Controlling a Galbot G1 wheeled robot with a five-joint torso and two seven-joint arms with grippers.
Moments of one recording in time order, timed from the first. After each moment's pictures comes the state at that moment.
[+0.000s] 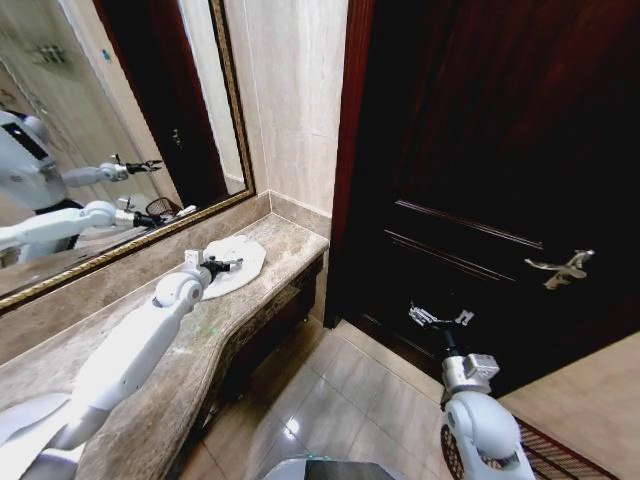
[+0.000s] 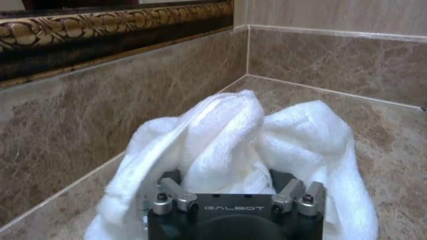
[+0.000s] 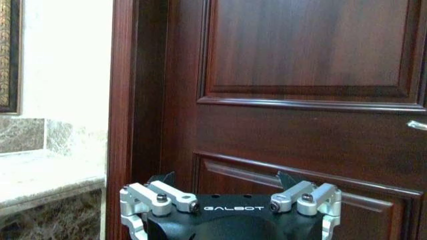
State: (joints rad) left arm 0.76 -0.80 -0.25 -1.55 -0.83 0.52 -0.14; right arm -1.54 1.44 0.66 2.17 0.11 -0.07 0.04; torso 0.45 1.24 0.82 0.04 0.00
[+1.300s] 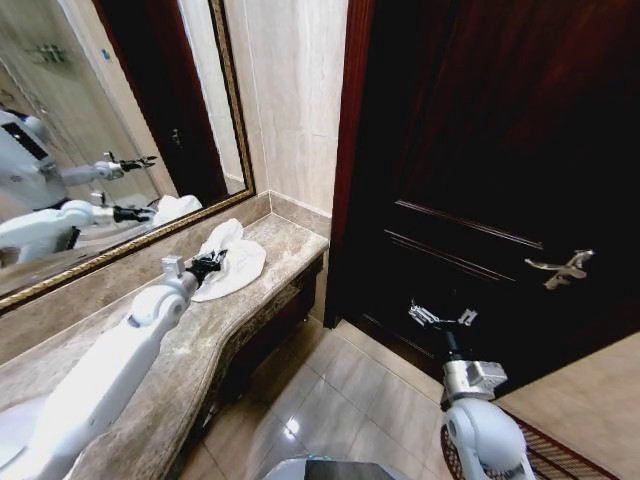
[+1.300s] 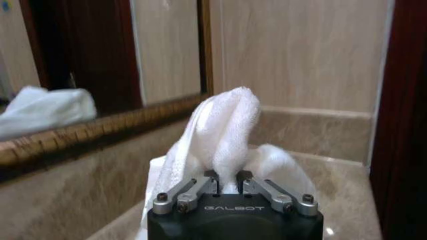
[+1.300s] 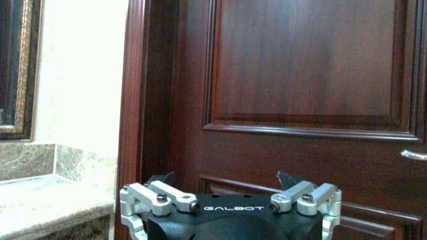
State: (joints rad) left arm 1.13 -0.79 -0.55 -1.93 -0.73 0.32 -0.12; right arm -1.61 1.47 0.65 2.27 0.10 -0.03 0.03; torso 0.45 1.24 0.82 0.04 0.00
